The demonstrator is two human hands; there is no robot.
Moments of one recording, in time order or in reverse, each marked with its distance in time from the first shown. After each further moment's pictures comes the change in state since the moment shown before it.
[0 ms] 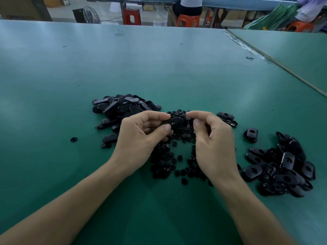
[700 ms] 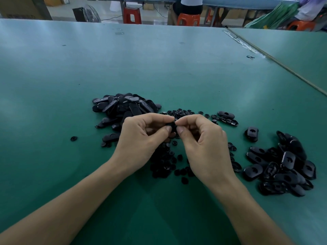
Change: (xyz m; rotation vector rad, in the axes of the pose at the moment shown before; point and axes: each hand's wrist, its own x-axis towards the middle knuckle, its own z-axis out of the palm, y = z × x) left_hand -0.001 -0.002 -0.002 0.050 -0.062 0.042; right_hand -0.008 -0.005 0.005 -0.013 -0.117 -0.083
